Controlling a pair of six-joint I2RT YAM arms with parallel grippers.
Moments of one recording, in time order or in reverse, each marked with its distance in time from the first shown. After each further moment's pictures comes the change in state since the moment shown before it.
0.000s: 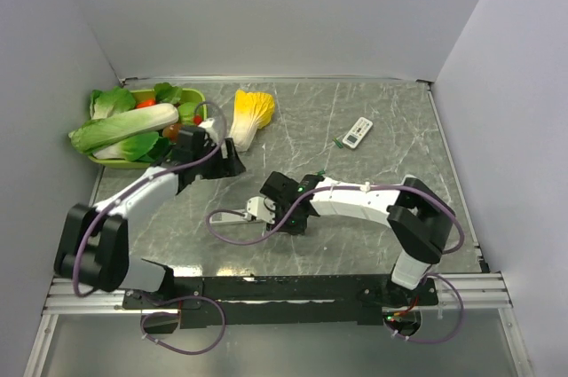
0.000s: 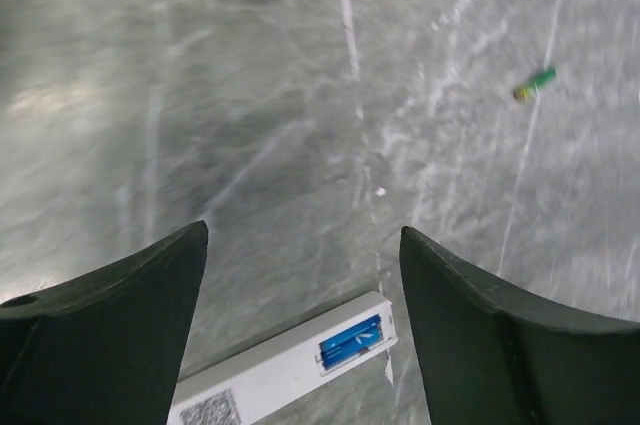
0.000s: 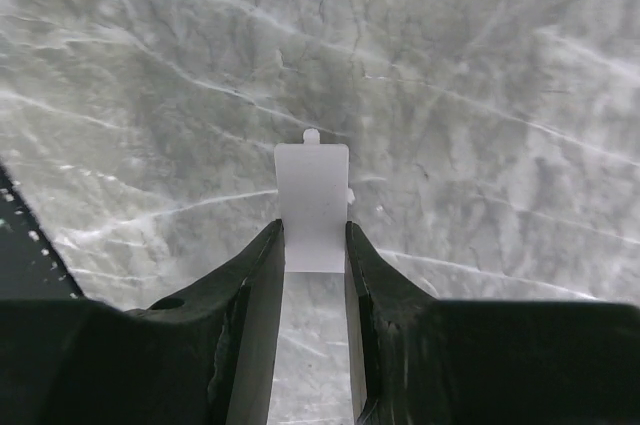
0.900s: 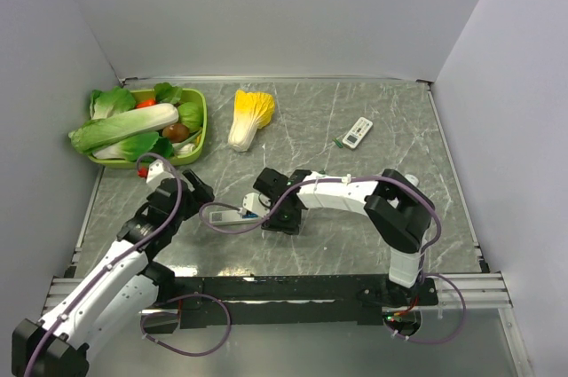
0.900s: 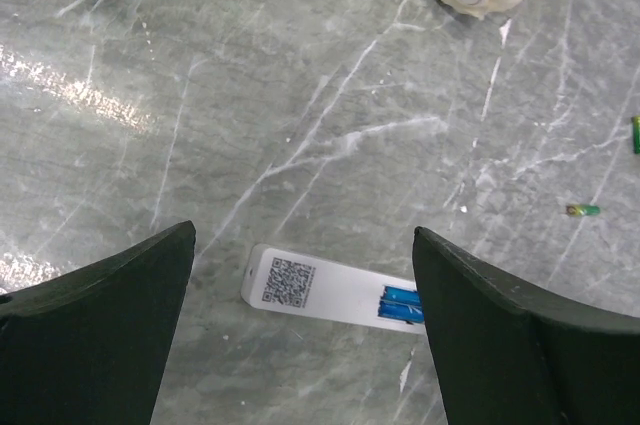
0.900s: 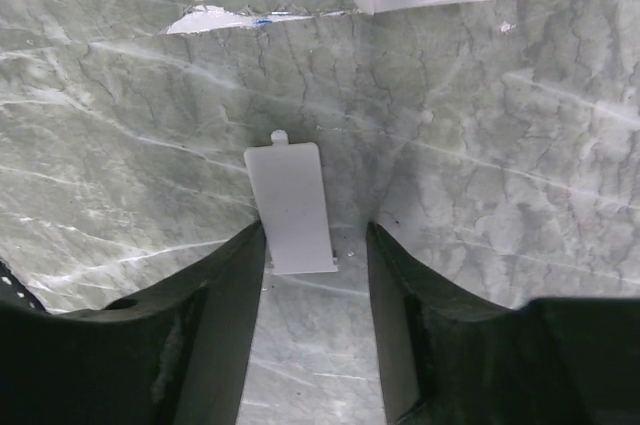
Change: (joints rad) left arm -0.141 -0.671 -0.339 -0.257 -0.562 -0.444; right arm -0.029 0.126 0.087 -0.007 -0.016 0.022
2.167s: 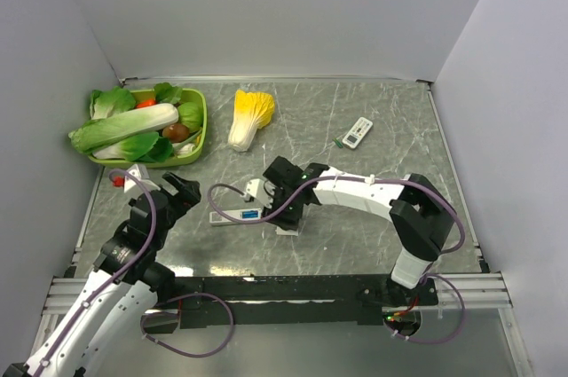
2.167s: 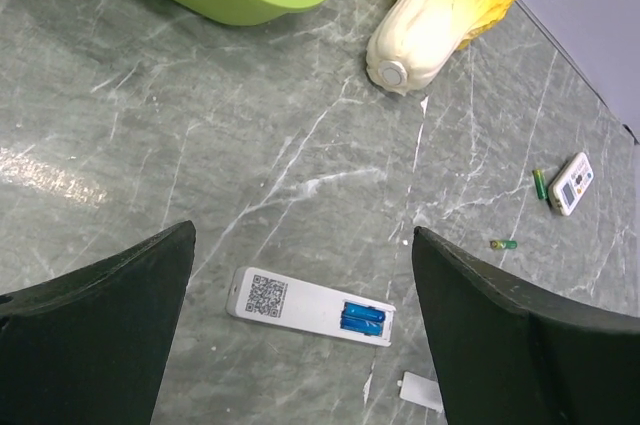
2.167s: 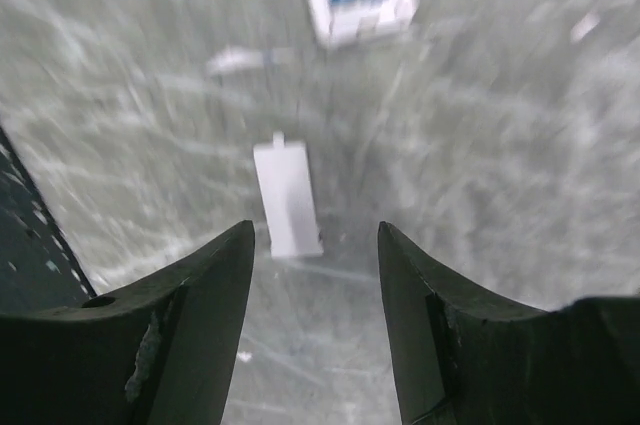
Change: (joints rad) left arm -0.016 -0.271 0.037 -0.115 -0.101 0.014; right arm -0.046 -0.139 -0.016 0.050 -0.094 0.059
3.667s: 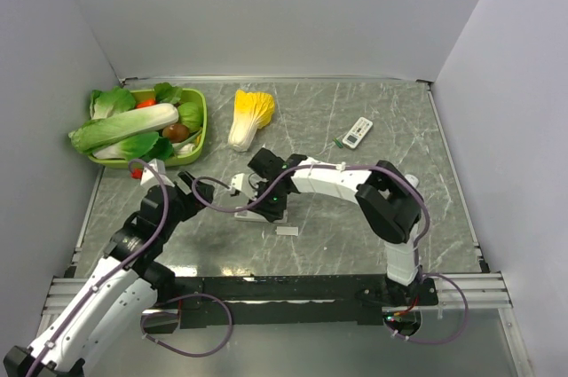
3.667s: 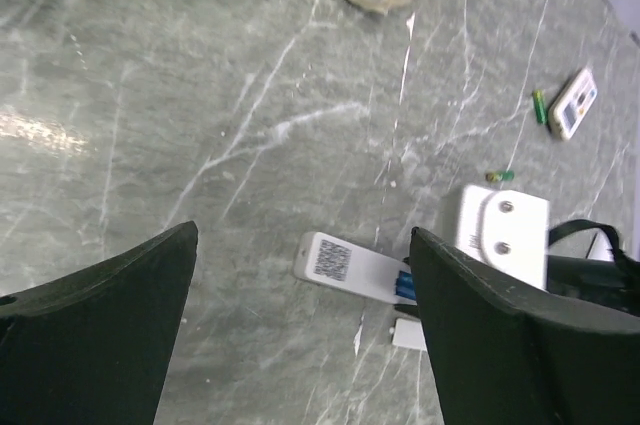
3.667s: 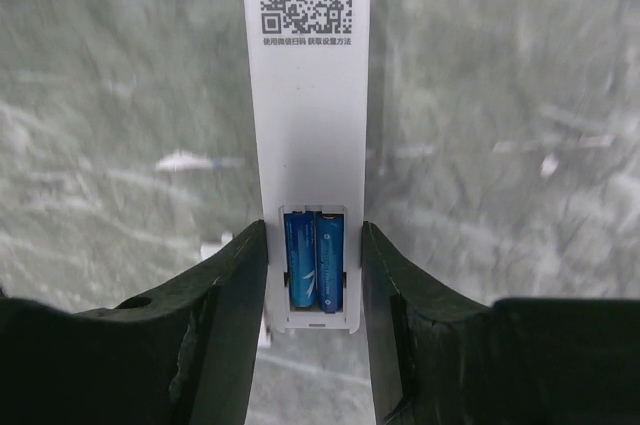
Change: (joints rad) left arm -0.003 0.132 -0.018 0.082 0.176 0.005; right arm -0.027 0.218 0.159 0.024 -0.075 -0.081
